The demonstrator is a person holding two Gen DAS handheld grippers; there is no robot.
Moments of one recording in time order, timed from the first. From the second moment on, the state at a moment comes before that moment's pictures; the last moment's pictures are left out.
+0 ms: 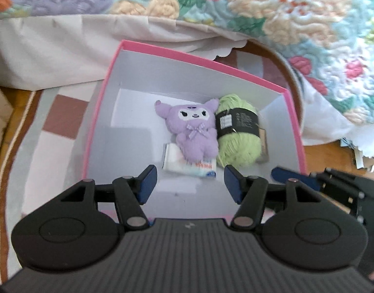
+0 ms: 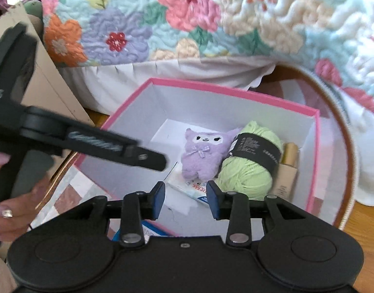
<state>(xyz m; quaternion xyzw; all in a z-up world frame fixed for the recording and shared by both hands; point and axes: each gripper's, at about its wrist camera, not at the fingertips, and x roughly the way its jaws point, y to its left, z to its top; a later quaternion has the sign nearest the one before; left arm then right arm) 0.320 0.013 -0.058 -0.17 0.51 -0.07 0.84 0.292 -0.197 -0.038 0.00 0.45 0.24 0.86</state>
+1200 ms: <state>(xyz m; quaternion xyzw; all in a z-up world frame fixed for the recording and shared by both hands) 0.101 0.007 0.032 -0.07 0.53 -0.15 0.83 0.071 -0.204 0.061 -0.09 0.41 0.28 0.86</state>
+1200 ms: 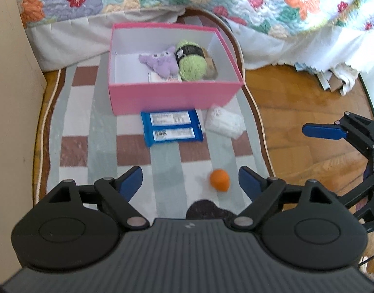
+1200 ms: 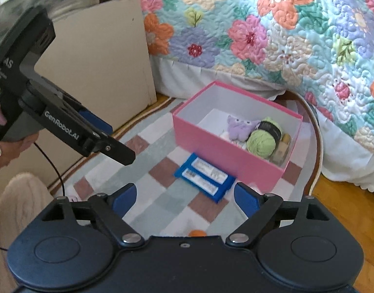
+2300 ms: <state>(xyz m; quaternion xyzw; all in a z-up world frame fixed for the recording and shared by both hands) 0.123 -0.050 -0.150 -0.18 0.55 -0.18 0.79 0.060 -0.199 -0.145 -0.11 0.46 0.22 0.85</state>
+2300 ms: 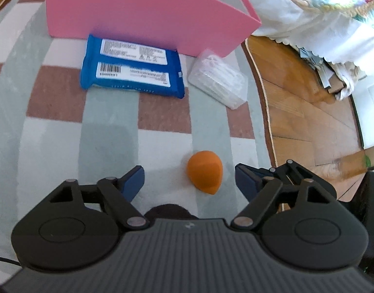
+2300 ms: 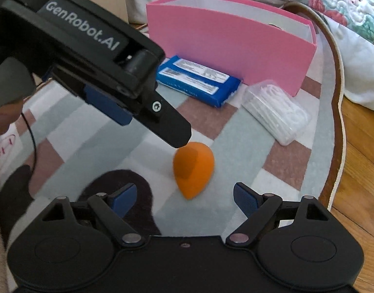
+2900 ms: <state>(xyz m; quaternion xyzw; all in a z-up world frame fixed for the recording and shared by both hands) 0.123 -0.074 -0.165 -0.16 0.53 -0.22 0.81 0.057 -0.203 -0.151 -0.09 0.44 0.22 0.86</state>
